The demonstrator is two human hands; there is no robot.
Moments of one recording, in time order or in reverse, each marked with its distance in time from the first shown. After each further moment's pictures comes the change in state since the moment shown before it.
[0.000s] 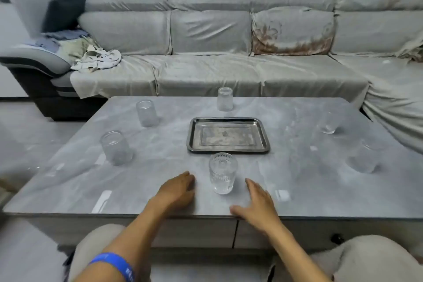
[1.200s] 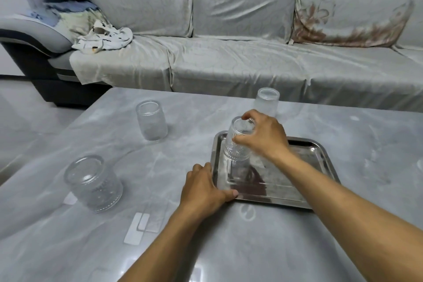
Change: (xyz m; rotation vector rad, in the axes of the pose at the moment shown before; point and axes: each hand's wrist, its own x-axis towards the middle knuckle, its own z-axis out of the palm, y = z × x) left_hand 0.172 -0.032 -0.025 -0.501 0.267 -0.221; right_hand 0.304 -0.136 -0.041 -0.056 0.285 -0.328
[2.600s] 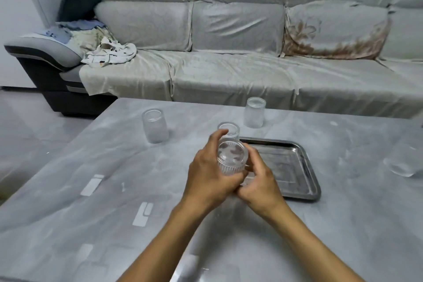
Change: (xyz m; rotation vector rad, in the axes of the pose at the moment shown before) left_hand -0.072 0.071 -0.042 -0.240 0.292 0.448; right_hand -0.140 -0.024 -0.030 0.663 -0.030 -0.064
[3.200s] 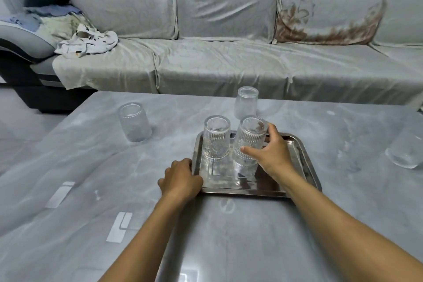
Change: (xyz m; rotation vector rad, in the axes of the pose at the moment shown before) left_hand 0.037 -0.109 0.041 0.375 -0.243 -0.609; right_hand 0.081 0.085 -0.041 -0.175 0.221 0.226
